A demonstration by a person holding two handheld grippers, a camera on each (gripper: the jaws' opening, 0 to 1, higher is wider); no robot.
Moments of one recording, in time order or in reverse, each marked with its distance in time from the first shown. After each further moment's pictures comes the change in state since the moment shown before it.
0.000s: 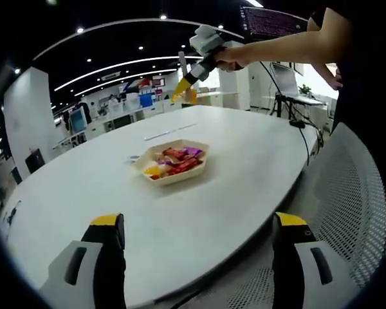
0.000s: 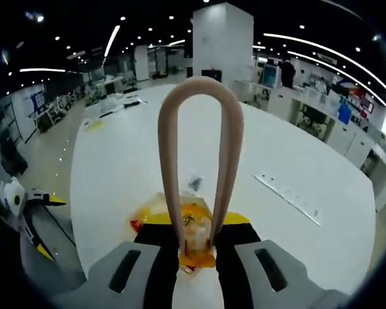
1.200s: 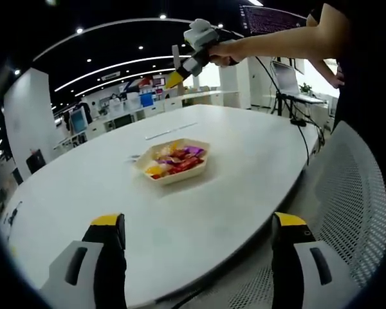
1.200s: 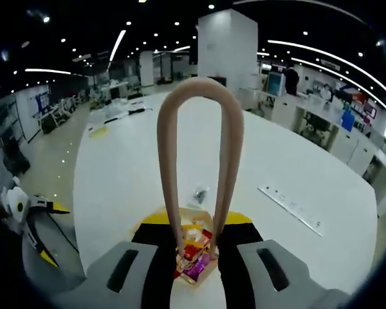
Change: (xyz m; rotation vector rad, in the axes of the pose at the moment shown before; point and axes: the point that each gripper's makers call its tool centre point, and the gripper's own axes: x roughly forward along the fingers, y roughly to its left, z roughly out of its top) left arm 0.000 0.000 -0.001 0.005 0.008 0.005; right arm 0.001 0.000 0.020 -0.013 -0.045 0.013
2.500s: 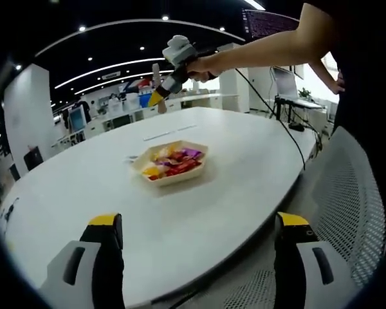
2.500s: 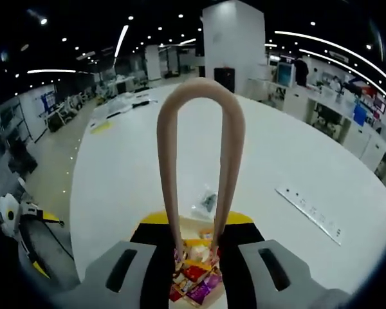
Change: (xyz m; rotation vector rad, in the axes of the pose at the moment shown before) left arm 0.000 -0.003 0.001 -0.026 -0.009 -0.020; right arm 0.077 0.017 0.001 0.016 0.051 0.083
